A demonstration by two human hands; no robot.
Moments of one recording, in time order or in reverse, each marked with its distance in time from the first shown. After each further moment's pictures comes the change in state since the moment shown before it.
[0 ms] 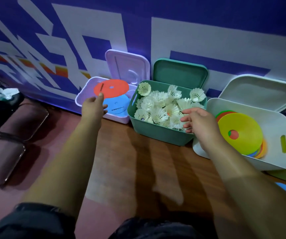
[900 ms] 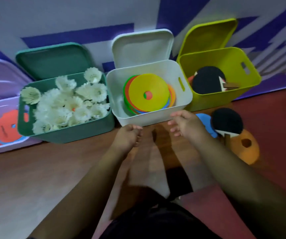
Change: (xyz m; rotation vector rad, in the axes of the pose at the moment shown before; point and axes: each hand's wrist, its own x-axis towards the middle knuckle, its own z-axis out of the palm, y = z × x) left_hand -0.243 -0.161 0.243 0.539 -0.968 -0.166; right_hand -0.066 0.134 -0.213 0.050 0.354 0.291
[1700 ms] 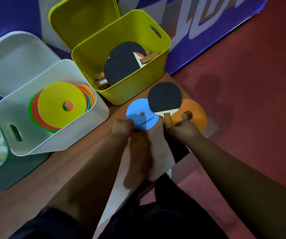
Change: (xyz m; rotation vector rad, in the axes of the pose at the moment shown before) left_hand 0.075 0.017 0.295 0.271 -0.035 -0.206; right_hand 0.038 0.179 -0.251 -0.185 0.073 0.421
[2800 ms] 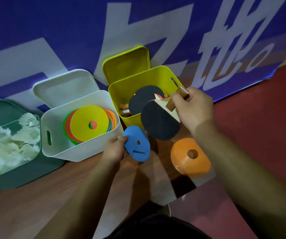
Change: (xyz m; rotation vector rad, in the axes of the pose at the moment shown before) left_hand -0.102 0.031 -0.053 -0.365 0.178 0.197; right_hand -0.104 -0.157 -0.096 0.120 0.531 -0.789
